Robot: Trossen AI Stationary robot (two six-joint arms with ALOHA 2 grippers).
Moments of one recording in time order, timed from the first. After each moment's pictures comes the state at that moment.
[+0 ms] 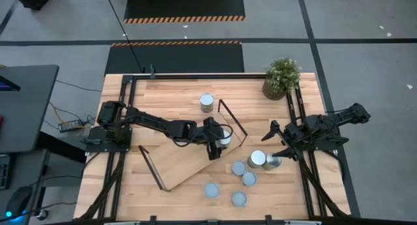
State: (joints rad) left arm -0.12 1.88 1.24 -0.04 -0.22 -0.16; right arm 0.30 0.02 0.01 0.04 -0.11 0.23
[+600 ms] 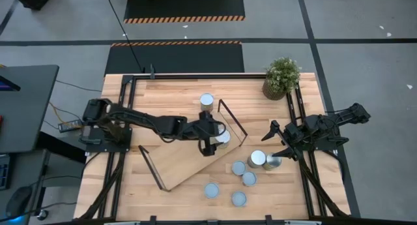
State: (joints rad) left arm -0.14 1.70 1.24 -0.12 -0.32 -0.03; right arm 0.30 0.02 0.01 0.04 -0.11 0.23
